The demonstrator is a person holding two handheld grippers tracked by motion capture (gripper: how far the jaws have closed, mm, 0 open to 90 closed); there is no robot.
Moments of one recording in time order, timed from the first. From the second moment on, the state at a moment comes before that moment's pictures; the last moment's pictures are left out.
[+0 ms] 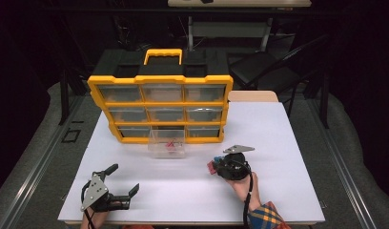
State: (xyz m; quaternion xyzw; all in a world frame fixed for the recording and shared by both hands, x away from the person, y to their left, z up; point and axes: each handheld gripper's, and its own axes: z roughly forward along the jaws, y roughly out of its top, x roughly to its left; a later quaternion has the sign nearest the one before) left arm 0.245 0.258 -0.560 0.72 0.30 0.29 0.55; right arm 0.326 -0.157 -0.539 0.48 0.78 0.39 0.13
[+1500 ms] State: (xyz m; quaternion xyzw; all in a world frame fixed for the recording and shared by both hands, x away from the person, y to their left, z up) left arm 0.245 0.258 -0.561 0.72 0.30 0.29 0.55; right arm 0.311 -0.148 -0.512 0.43 0.77 0.45 0.10
